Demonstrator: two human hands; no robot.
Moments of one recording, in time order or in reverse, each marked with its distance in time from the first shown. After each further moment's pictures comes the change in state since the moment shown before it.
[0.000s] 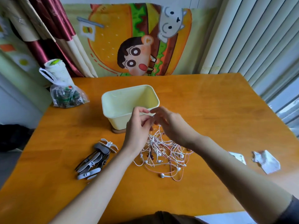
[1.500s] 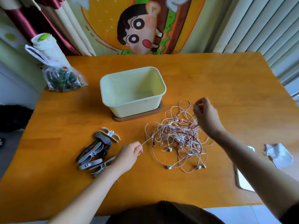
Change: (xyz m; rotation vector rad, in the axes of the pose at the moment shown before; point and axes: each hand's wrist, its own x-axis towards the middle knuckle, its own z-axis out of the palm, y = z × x) left_hand -0.039 -0.136 -0.038 0.619 -0.453 -0.431; right_hand 0.006 0.106 -0.004 0.027 0.281 0.484
